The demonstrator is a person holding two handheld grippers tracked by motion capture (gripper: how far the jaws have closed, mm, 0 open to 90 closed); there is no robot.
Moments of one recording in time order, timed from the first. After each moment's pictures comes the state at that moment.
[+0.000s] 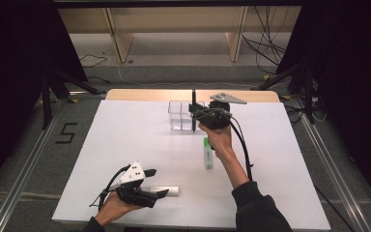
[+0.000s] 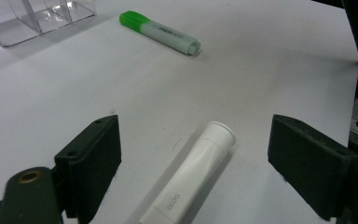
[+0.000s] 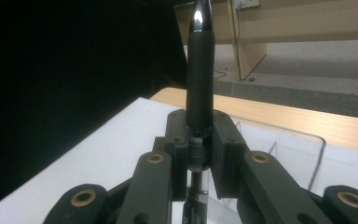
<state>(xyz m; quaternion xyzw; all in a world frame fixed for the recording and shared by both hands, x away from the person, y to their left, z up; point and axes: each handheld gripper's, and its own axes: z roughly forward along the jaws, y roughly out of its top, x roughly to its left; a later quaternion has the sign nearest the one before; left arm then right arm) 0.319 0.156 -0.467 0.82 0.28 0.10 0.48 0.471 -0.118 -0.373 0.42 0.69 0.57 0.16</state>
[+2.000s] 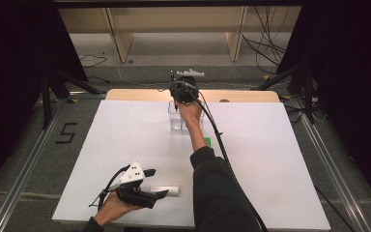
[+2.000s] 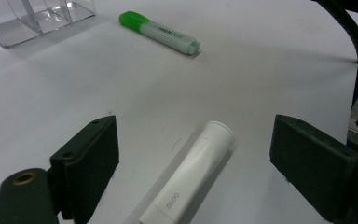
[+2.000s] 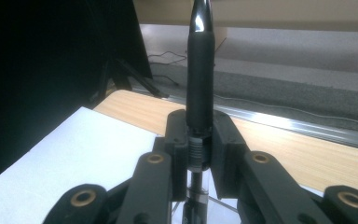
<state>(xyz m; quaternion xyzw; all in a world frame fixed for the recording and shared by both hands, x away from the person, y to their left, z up) 0.318 0.156 -0.466 0.82 0.28 0.10 0.48 0.572 -0.031 -0.376 0.47 0.70 0.49 0.22</state>
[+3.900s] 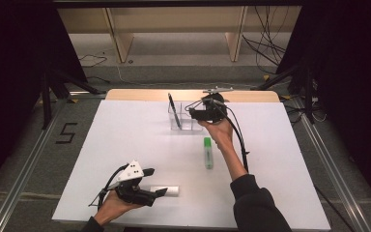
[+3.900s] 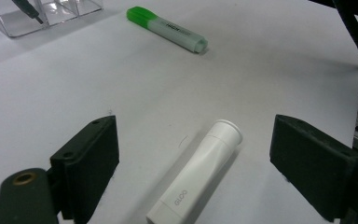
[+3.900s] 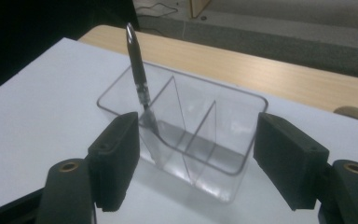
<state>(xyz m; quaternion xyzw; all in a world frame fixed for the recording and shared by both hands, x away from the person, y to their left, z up) 0.322 0.159 -0.468 0.82 0.30 0.09 0.48 0.510 -0.114 -0.385 0.49 0.75 0.41 0.19</state>
